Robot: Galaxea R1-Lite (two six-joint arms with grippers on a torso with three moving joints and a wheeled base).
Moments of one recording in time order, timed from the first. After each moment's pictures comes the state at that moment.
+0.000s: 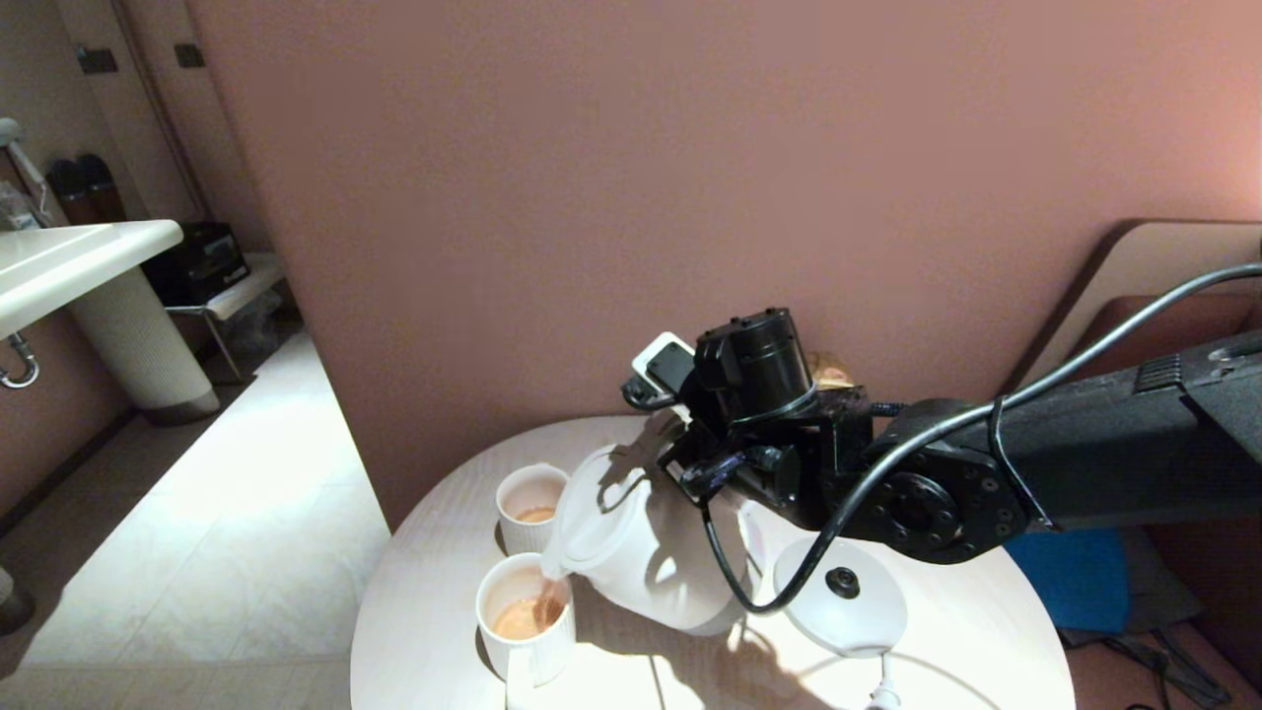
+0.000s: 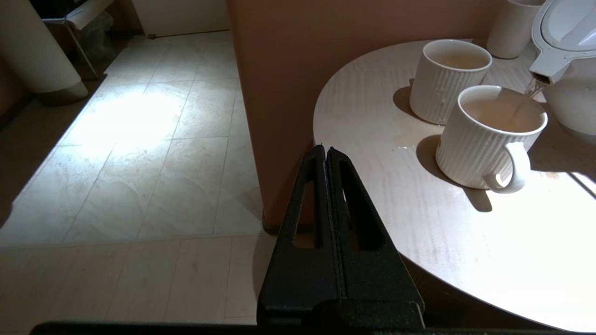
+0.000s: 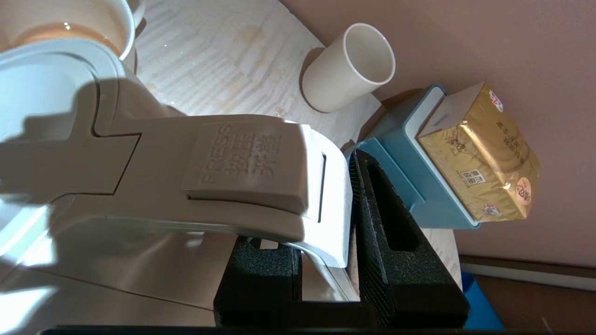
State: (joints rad) left arm 0.00 0.00 -0.01 0.04 0.00 0.01; right arm 0.74 1.98 -1.27 -0.23 -0.46 -0.34
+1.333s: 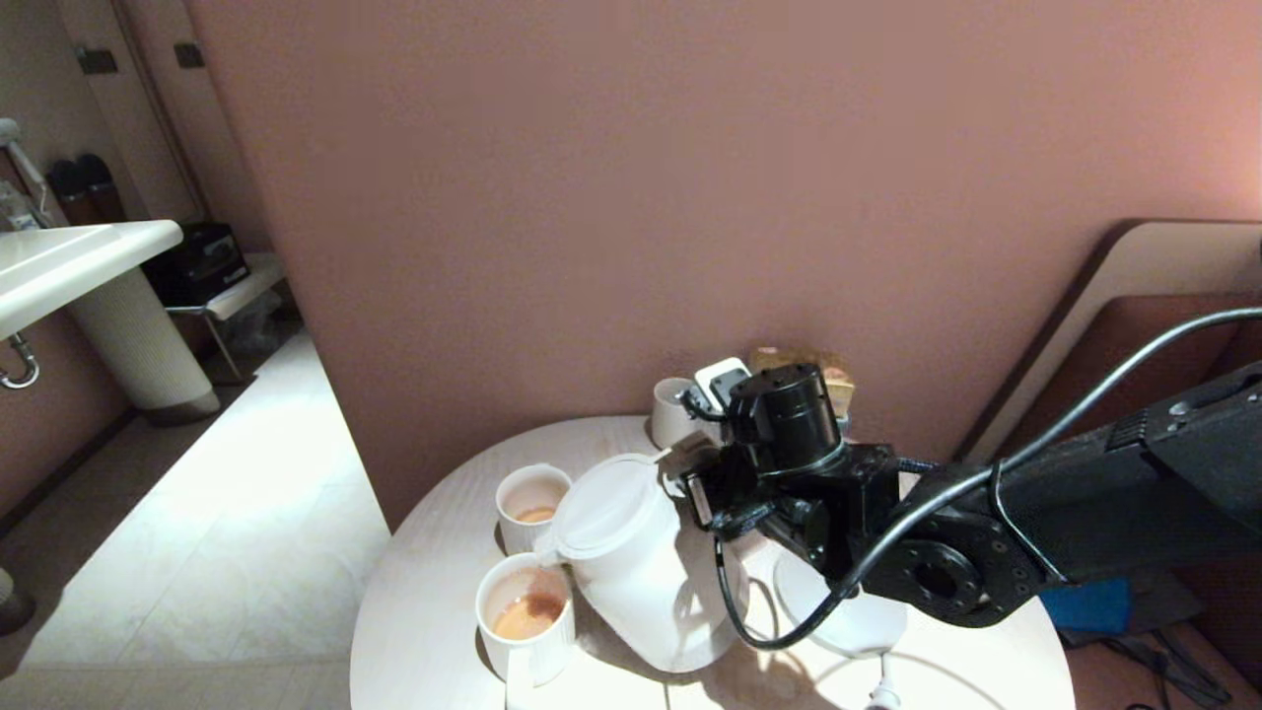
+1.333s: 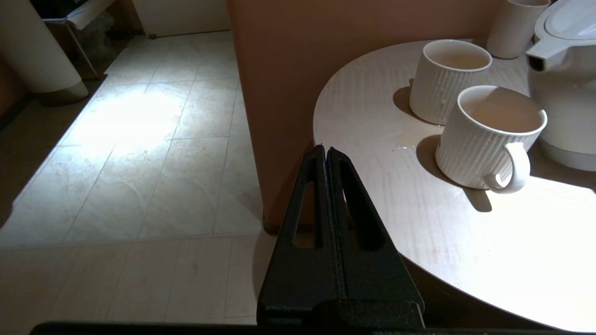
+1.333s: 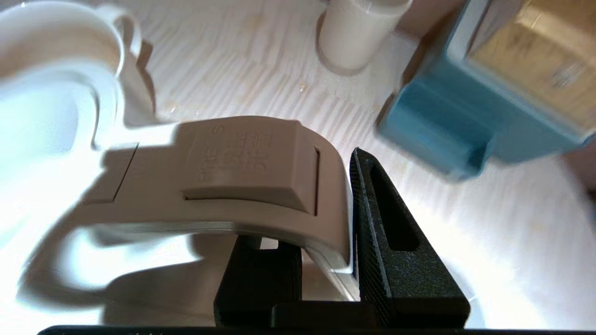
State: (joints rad) left arm 0.00 0.00 -0.01 0.04 0.00 0.01; right arm 0.71 1.97 -1.04 -0.45 -0.43 0.03
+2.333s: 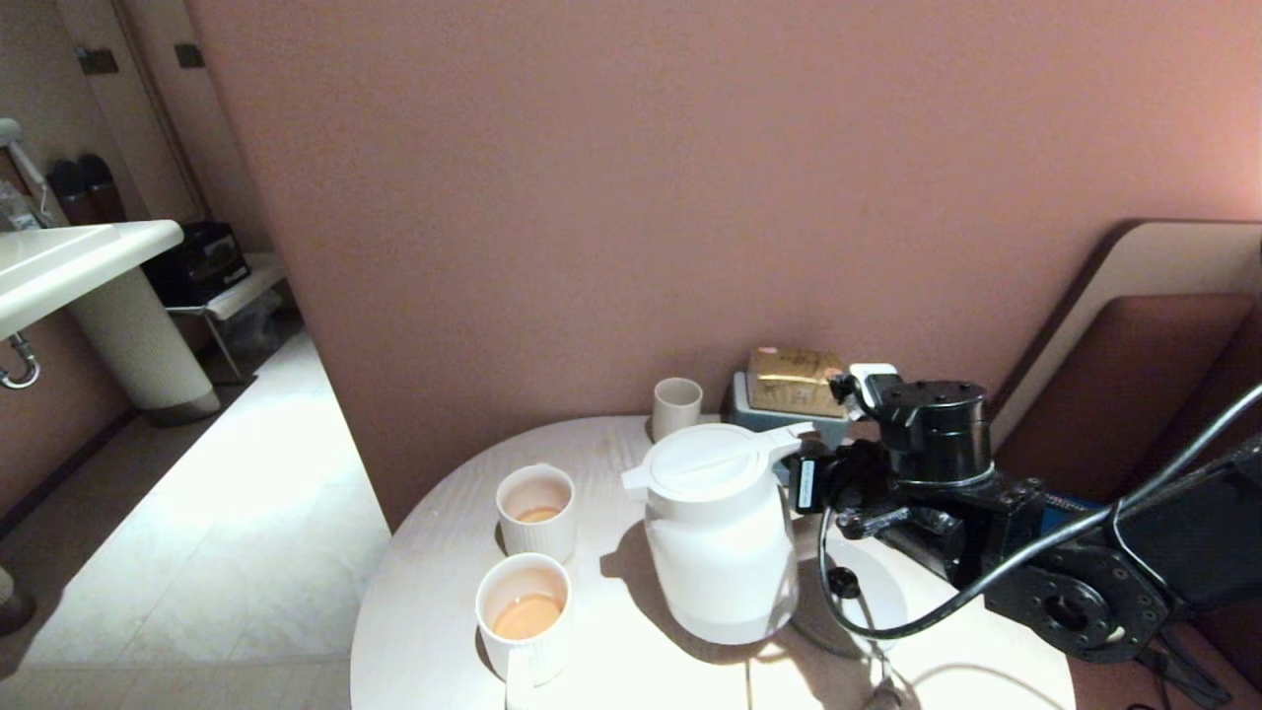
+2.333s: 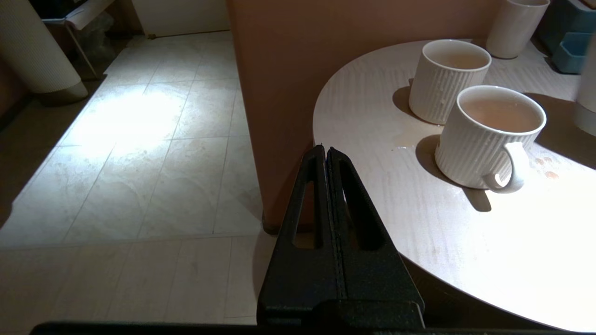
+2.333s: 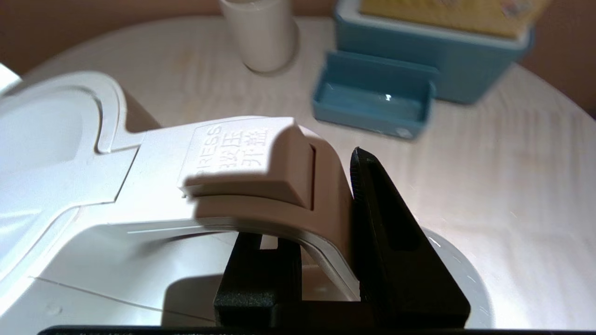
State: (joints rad) left arm 0.00 0.00 -0.01 0.04 0.00 0.01; right arm 0.46 1.87 -0.71 -0.79 -0.27 0.23
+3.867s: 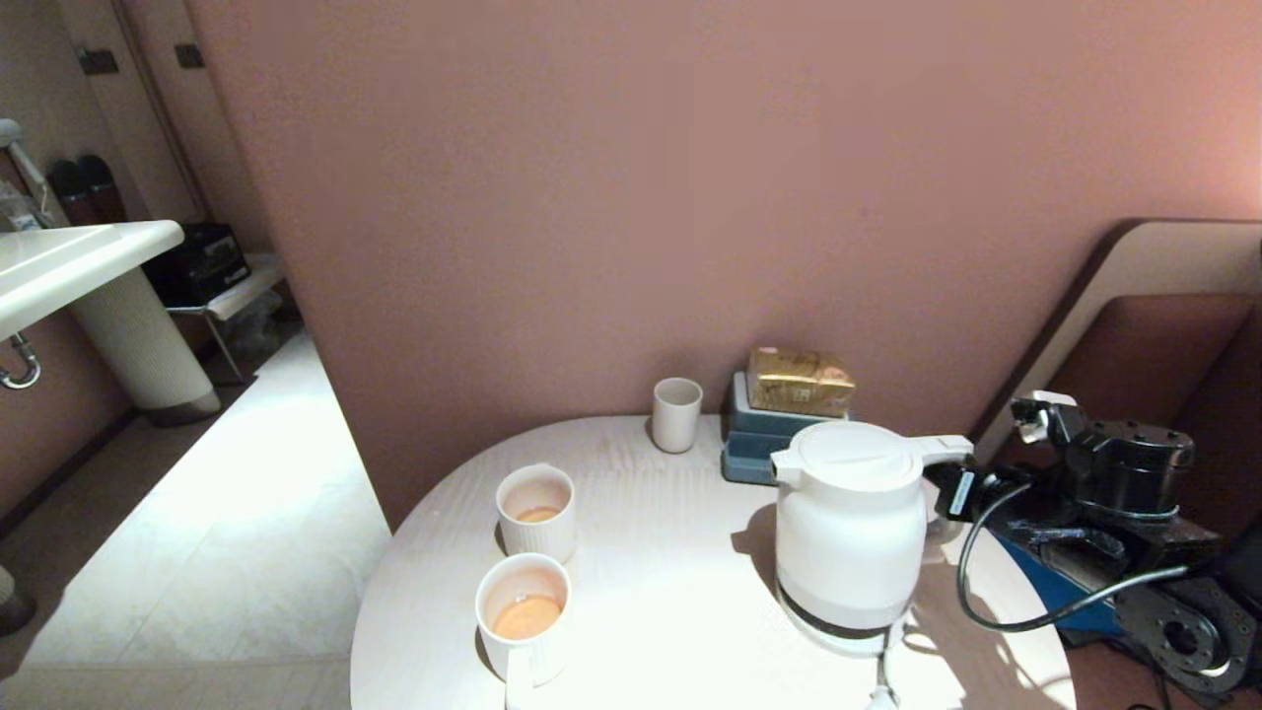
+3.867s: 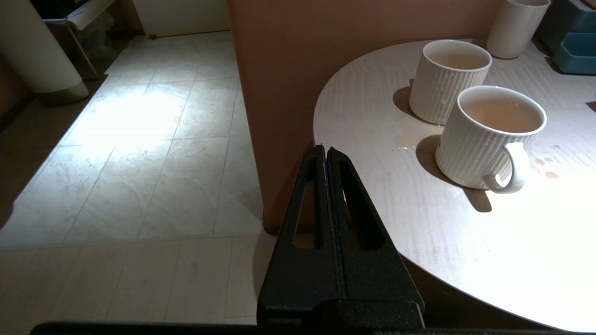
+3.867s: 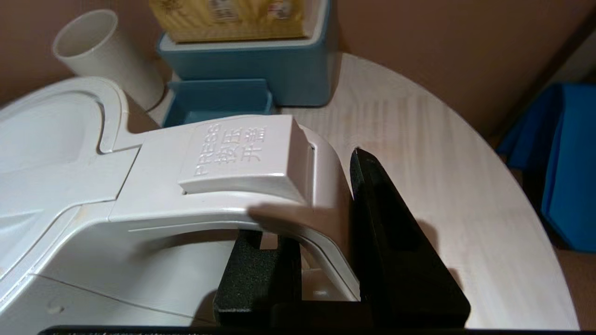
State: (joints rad) left arm 0.00 0.00 -0.01 0.04 0.00 0.01; right arm 0.01 1.94 -0.42 -1.23 0.05 0.21
